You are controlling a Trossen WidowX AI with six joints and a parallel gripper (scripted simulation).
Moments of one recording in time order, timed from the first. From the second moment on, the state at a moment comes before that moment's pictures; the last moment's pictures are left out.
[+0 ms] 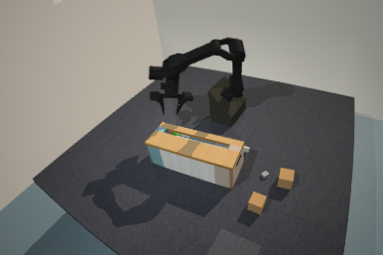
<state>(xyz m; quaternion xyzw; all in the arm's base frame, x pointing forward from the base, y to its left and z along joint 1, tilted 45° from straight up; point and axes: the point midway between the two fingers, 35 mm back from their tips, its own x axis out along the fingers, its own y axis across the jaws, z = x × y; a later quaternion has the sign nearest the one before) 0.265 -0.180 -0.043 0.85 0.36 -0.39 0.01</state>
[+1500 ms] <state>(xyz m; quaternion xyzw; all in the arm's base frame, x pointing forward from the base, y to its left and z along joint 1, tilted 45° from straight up) 0.271 -0.109 -0.125 0.81 0.21 -0.46 -0.31</state>
